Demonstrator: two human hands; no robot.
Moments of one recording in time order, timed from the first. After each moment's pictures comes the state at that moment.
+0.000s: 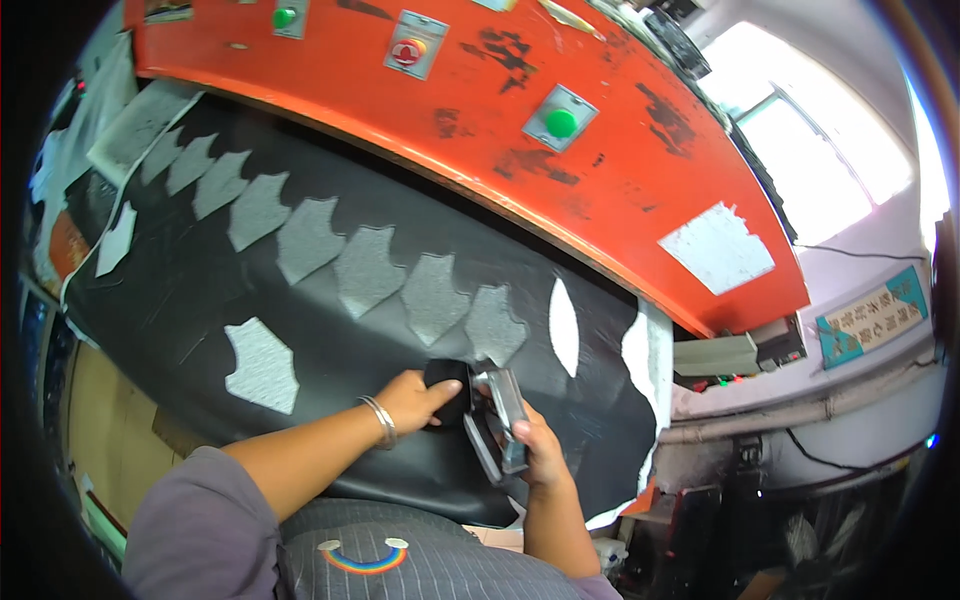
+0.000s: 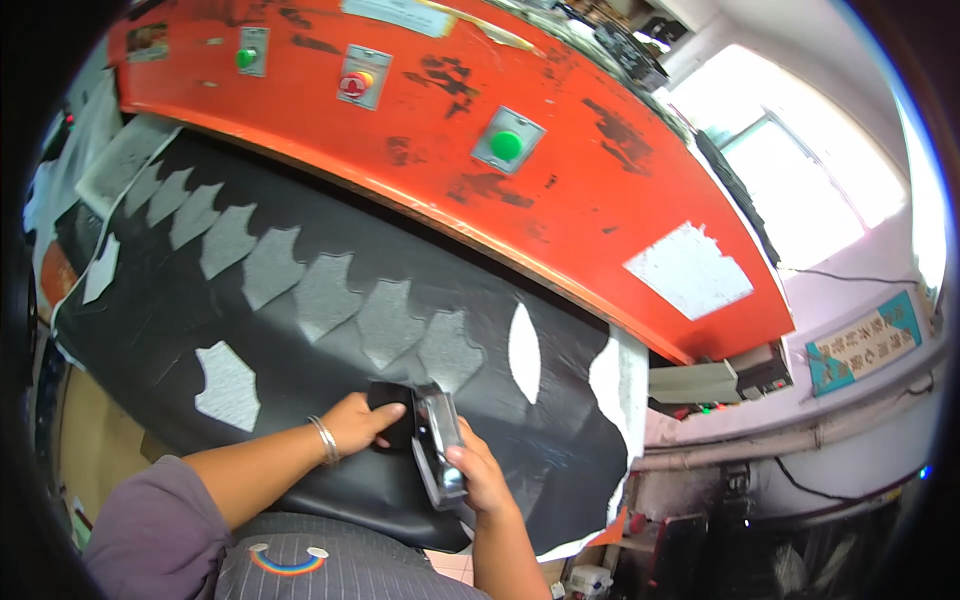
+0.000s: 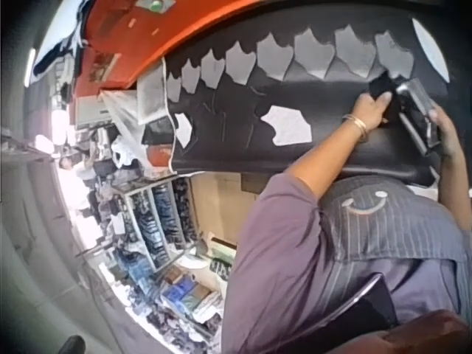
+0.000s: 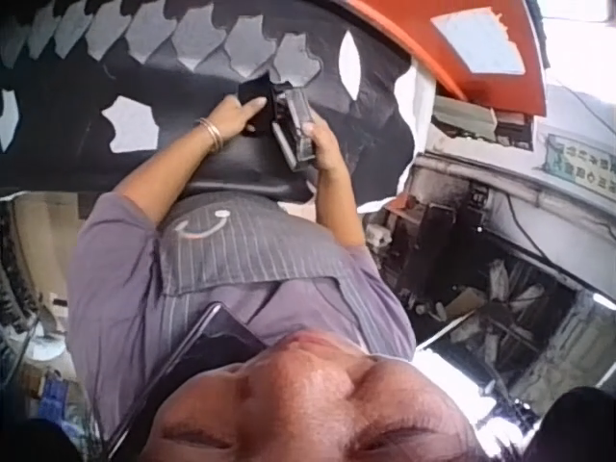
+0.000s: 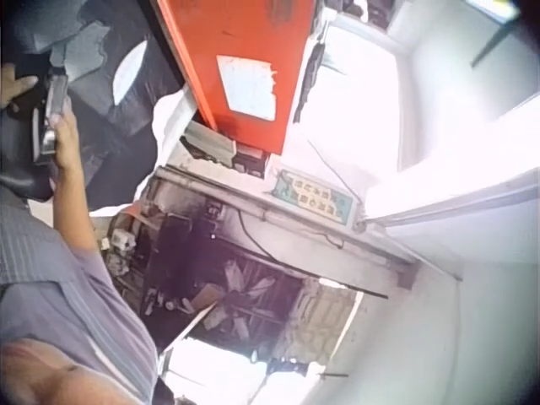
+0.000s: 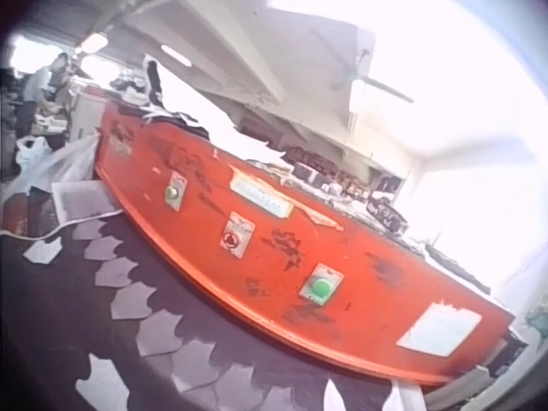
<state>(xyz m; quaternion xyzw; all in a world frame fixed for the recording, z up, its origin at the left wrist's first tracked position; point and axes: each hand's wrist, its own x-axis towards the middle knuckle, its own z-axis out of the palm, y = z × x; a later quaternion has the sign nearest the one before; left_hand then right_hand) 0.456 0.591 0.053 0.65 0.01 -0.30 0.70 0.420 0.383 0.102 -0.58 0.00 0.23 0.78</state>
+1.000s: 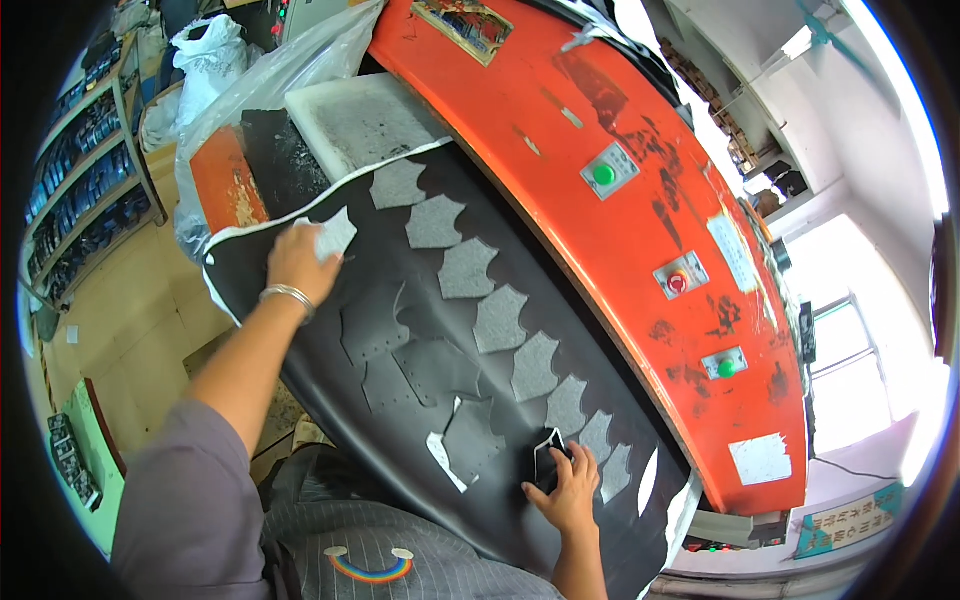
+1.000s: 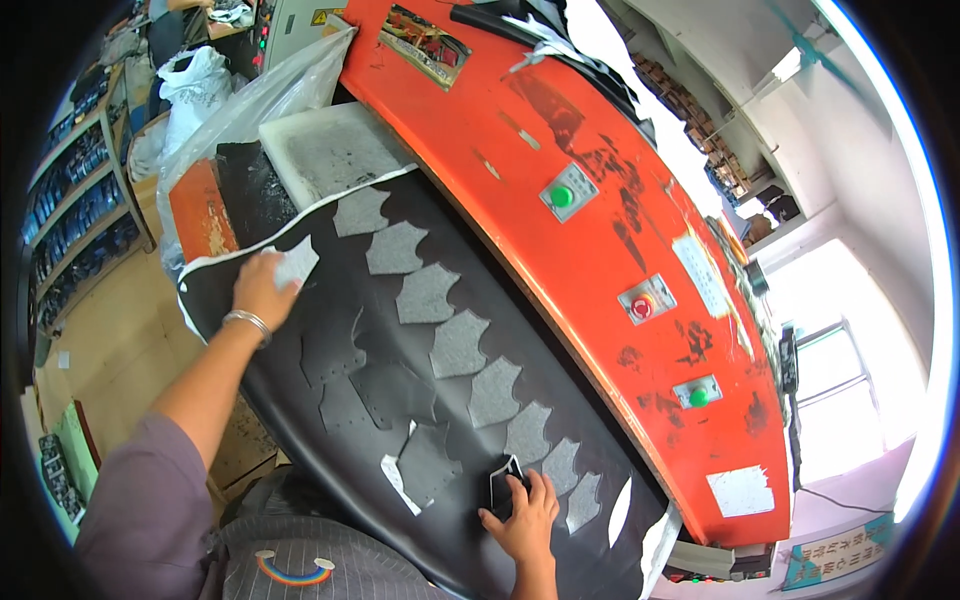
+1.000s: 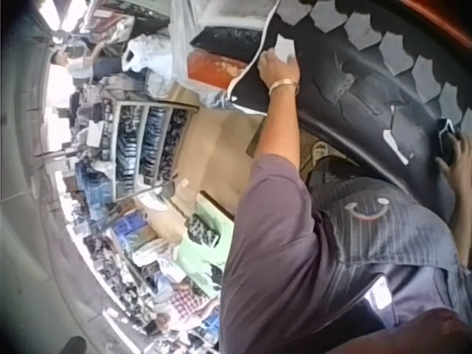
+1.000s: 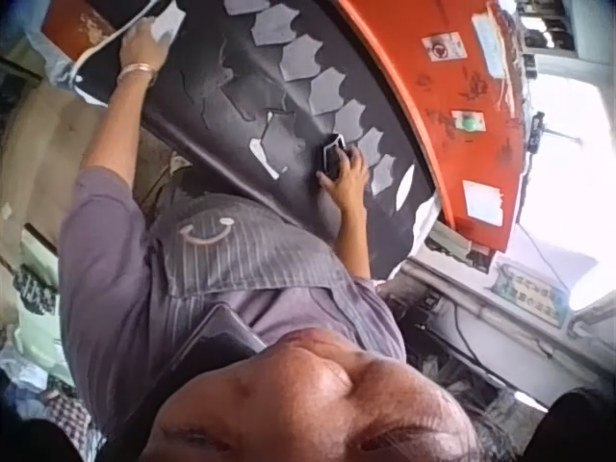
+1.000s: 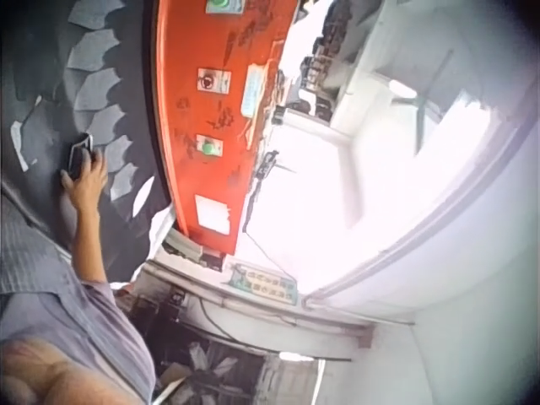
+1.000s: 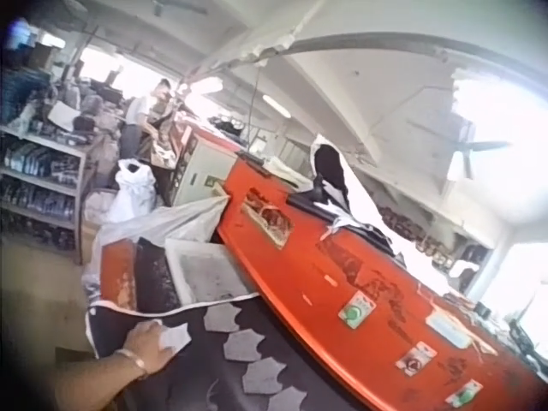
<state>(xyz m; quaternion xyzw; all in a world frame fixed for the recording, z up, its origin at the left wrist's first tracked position) 0.405 1.119 0.051 0.88 0.35 0.24 0.24 0.406 0.647 0.115 -0.96 -0.27 -0.01 0.02</state>
